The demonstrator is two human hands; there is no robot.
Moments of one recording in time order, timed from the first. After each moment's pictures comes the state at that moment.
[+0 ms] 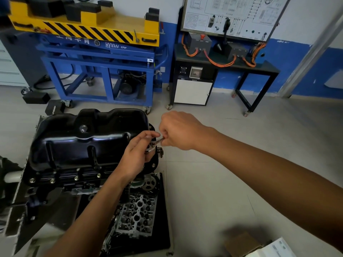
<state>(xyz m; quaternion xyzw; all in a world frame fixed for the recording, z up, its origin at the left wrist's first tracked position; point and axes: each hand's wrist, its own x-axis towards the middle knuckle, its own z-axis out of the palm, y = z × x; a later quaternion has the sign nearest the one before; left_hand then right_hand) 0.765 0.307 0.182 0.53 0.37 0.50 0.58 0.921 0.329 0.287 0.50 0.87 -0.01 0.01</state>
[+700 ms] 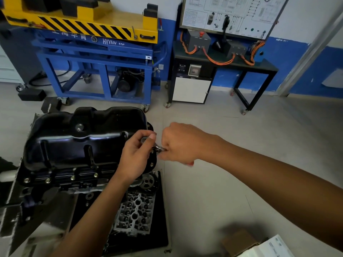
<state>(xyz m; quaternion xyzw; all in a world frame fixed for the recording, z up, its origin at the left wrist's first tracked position) 0.770 0.304 0.177 0.54 0.40 0.54 0.50 0.926 0.308 0.279 0.47 0.88 -0.10 0.03</state>
